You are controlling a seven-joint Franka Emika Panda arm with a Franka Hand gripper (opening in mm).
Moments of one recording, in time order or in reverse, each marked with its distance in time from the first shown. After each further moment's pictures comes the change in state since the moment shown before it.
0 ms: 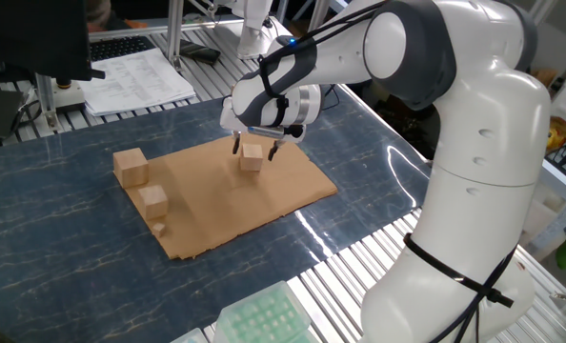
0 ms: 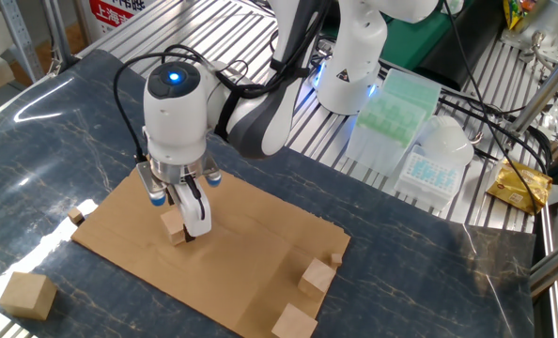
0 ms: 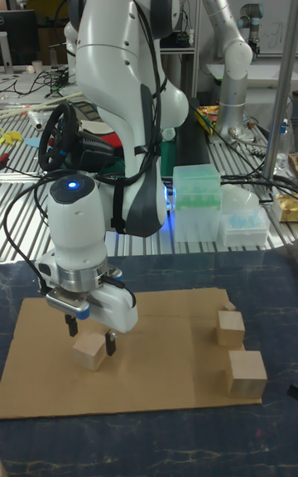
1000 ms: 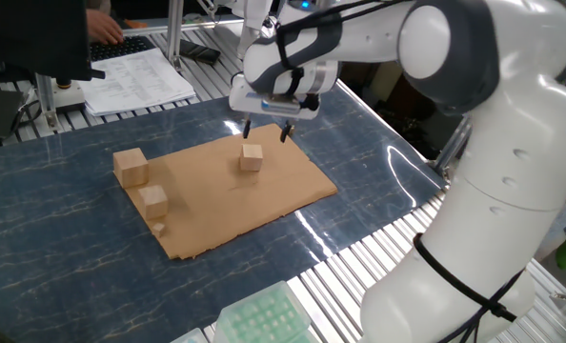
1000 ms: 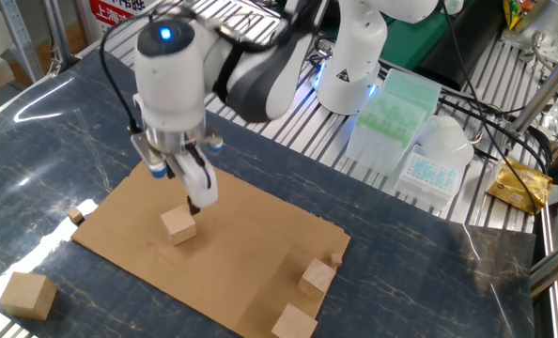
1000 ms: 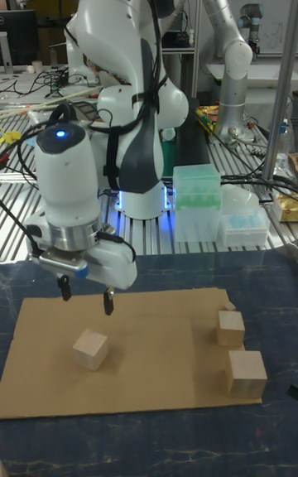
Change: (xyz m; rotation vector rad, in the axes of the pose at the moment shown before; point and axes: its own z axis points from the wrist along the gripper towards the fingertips) arm 0.007 -0.009 -0.075 0.026 0.057 -0.108
